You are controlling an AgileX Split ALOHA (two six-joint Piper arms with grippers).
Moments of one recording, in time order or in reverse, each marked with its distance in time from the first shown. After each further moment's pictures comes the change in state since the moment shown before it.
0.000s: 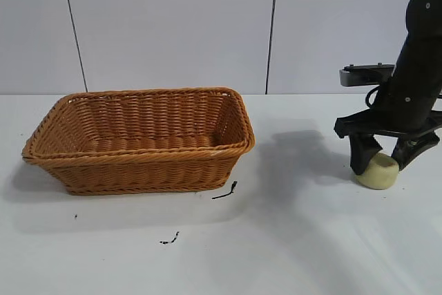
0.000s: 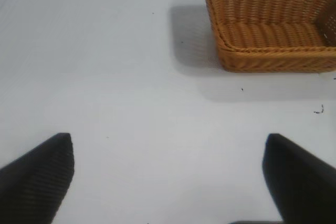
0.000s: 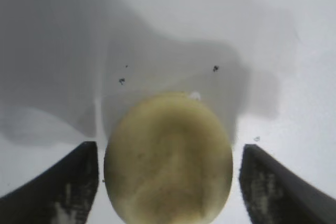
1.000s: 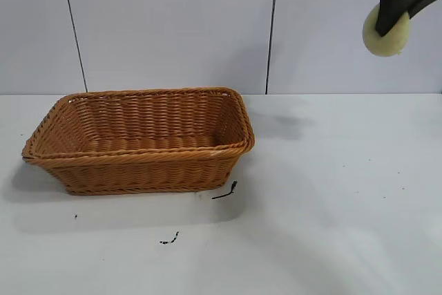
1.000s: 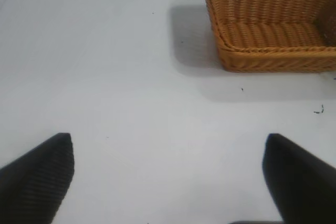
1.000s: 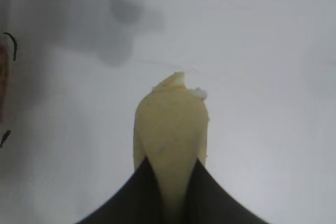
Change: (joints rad) left arm 0.000 0.000 0.000 0.000 0.000 0.000; right arm 0.020 -0.146 -0.531 0.002 0.470 -0.004
